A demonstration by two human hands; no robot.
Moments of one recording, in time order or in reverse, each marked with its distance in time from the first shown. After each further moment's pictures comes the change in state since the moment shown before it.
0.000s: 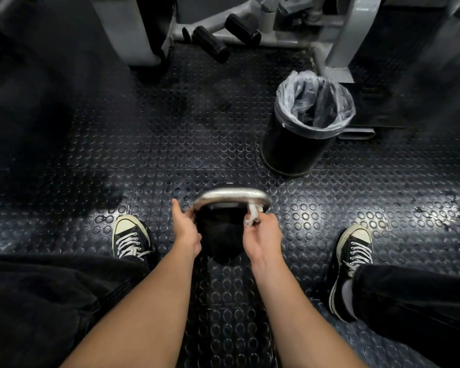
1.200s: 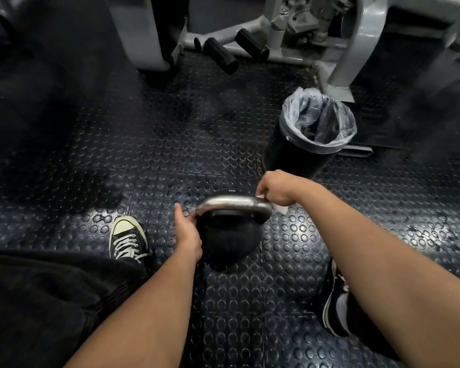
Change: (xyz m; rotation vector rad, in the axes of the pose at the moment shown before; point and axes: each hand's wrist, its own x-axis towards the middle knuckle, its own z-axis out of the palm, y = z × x) left_hand -0.012 0.005 0.007 -0.076 0.004 -0.040; right_hand 0.020 -0.107 0.111 -2.635 -0.672 -0.501
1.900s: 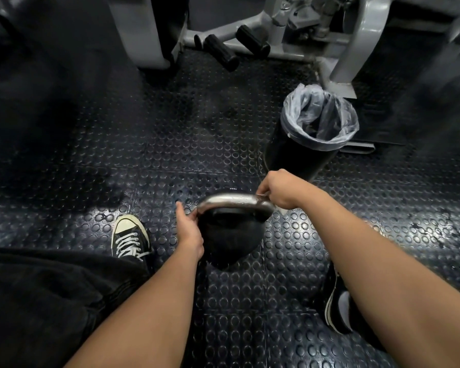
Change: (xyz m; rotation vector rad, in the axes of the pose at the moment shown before) left_hand 0.008 -0.002 -0.004 -0.003 -0.021 0.009; right_hand -0.015 -0.005 0.006 0.045 0.093 0.034
